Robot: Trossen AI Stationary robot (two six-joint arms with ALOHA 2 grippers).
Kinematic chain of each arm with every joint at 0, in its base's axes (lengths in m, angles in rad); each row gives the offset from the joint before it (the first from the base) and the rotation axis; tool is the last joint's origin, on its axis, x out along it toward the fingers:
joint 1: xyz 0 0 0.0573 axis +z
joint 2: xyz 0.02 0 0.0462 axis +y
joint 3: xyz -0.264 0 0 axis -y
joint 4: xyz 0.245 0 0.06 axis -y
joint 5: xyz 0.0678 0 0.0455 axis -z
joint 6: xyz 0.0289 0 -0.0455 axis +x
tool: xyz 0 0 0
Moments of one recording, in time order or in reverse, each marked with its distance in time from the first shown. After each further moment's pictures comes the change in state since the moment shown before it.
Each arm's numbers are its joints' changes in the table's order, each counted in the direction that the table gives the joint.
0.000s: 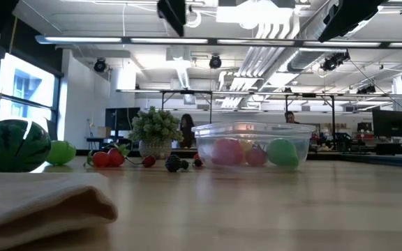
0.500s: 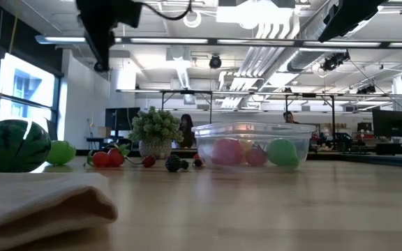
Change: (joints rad) left arm 0.019 -0.576 -0.965 0.287 0.029 -0.224; right arm 0.000 0.000 0.000 0.000 0.000 0.000
